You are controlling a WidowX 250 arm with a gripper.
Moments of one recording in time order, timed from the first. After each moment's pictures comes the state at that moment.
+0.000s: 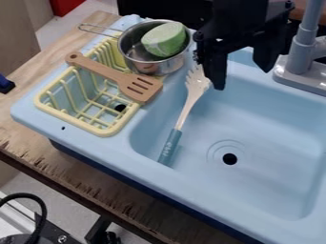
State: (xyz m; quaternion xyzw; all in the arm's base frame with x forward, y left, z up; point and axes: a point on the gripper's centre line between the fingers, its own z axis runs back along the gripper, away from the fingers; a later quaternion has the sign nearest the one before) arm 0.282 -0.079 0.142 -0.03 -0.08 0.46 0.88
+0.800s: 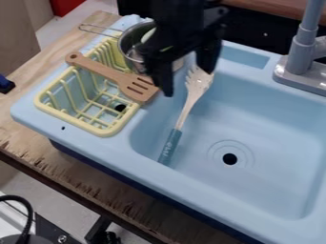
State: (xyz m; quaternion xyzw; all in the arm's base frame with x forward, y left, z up) arm 0.263 -0.005 0.129 -0.02 -0.08 0.57 0.81
